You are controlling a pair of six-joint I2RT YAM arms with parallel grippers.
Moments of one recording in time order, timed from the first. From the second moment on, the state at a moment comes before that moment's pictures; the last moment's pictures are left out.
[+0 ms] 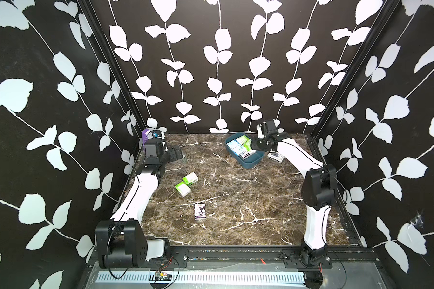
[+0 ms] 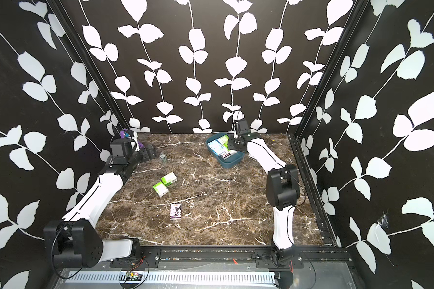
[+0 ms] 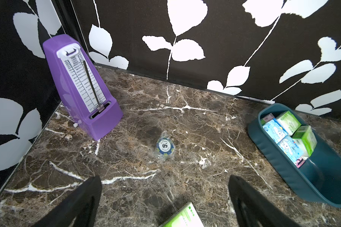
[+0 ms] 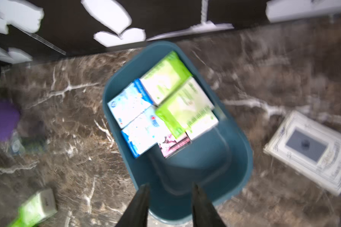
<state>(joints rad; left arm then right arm) -0.02 1.31 1.03 -0.20 0.03 -0.21 0.34 2.02 1.77 -0.63 -0.08 0.37</state>
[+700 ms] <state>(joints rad) -0.02 1.31 1.03 -0.20 0.04 -0.20 0.33 2.39 2.14 -0.67 -0.06 0.33</state>
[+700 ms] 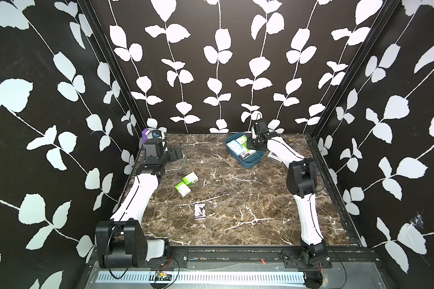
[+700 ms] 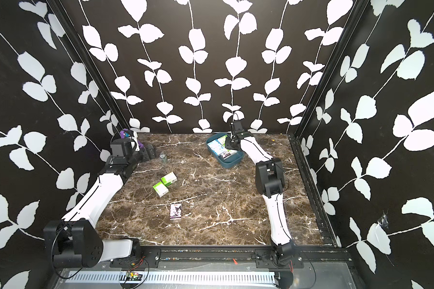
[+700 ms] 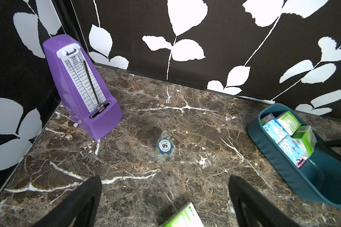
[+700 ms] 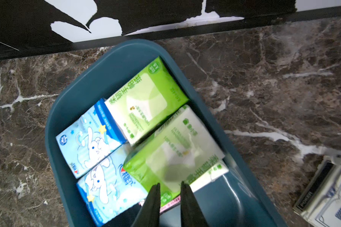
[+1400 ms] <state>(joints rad) -0.02 1.31 1.03 -0.21 0.03 -0.20 0.33 2.49 2.32 -0.70 -0.08 0.32</state>
